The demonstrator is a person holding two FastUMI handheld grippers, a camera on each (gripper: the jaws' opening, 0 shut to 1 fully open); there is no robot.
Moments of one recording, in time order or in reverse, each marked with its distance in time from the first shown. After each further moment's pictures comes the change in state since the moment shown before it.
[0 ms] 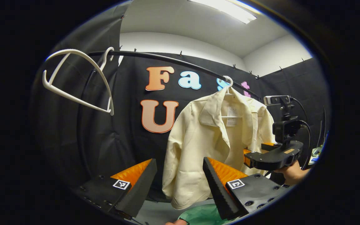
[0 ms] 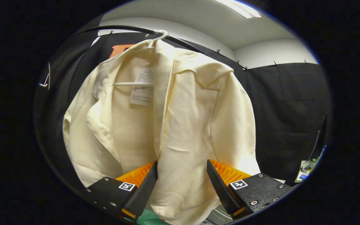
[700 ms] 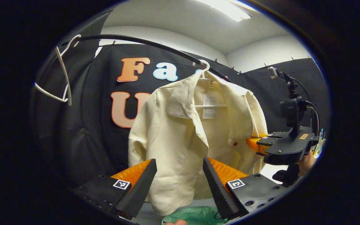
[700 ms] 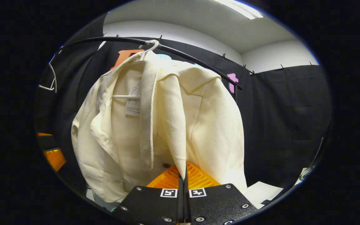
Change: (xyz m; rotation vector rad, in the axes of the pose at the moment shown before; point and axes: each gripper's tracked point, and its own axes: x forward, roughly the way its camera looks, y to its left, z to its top) left arm 0.089 -0.110 -0.035 -0.032 0.031 -0.236; right arm -0.030 -0.034 0.032 0.014 -0.043 0.130
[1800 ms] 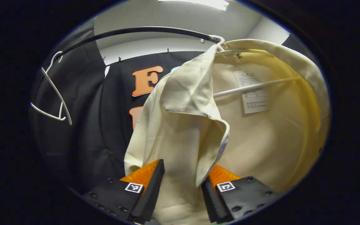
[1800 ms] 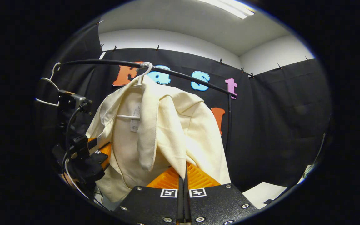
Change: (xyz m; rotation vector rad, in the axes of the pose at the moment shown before) left arm 0.097 0.076 -0.001 0.247 -0.101 0.348; right arm -0.040 -0.019 0.036 0.048 -0.070 0.030
